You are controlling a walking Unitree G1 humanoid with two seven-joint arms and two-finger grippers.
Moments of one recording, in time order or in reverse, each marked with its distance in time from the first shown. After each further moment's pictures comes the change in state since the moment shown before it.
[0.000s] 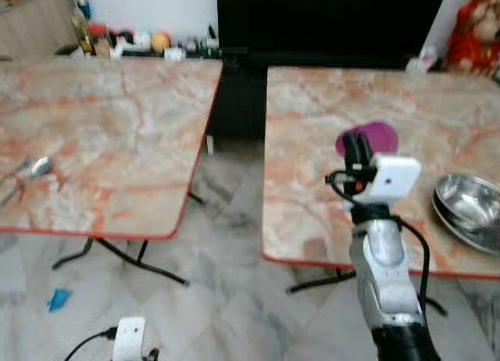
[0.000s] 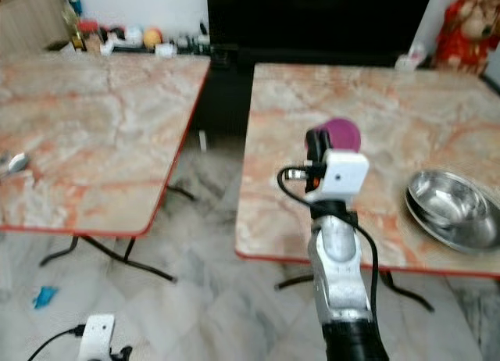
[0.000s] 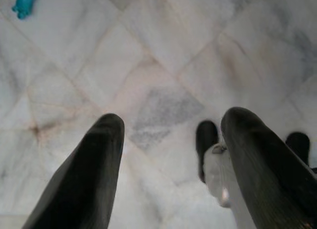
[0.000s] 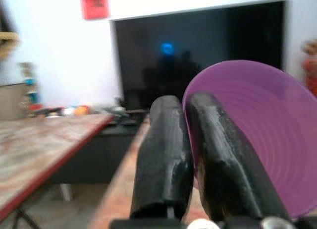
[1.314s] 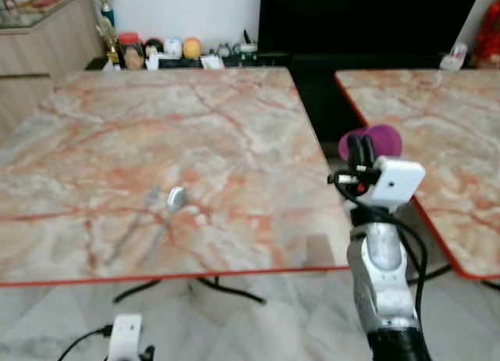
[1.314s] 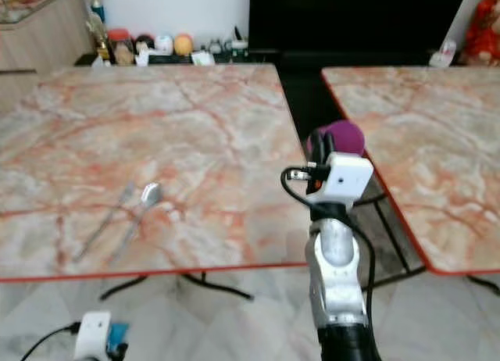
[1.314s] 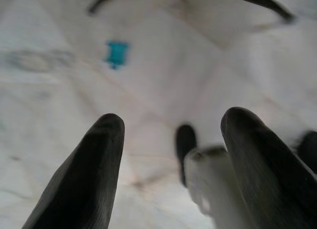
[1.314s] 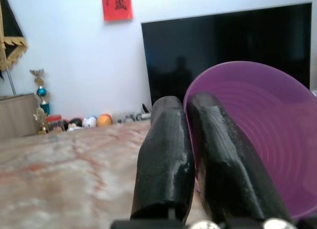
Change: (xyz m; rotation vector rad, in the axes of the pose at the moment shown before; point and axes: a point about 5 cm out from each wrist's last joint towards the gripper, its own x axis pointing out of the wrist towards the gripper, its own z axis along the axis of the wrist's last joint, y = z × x) left arm 0.000 0.003 0.003 0.003 -0.012 0.007; right arm -0.005 0.006 -0.003 0.037 -0.008 -0.024
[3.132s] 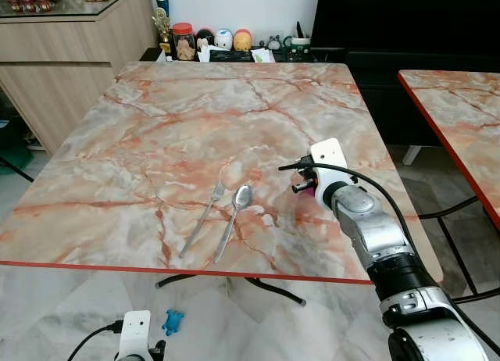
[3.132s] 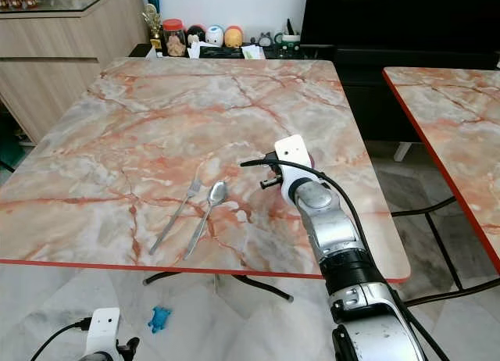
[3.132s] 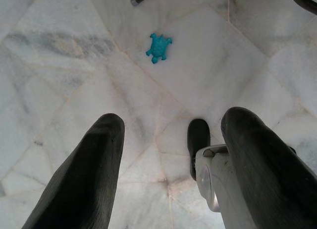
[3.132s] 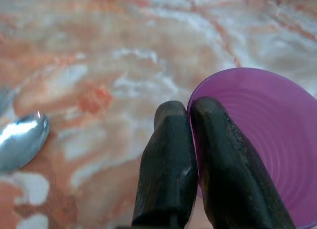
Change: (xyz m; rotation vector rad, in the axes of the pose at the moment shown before) left arm 0.001 -0.005 0.007 -0.019 -0.020 -0.011; right arm 0.050 0.020 -0.036 -0.218 0.566 0.299
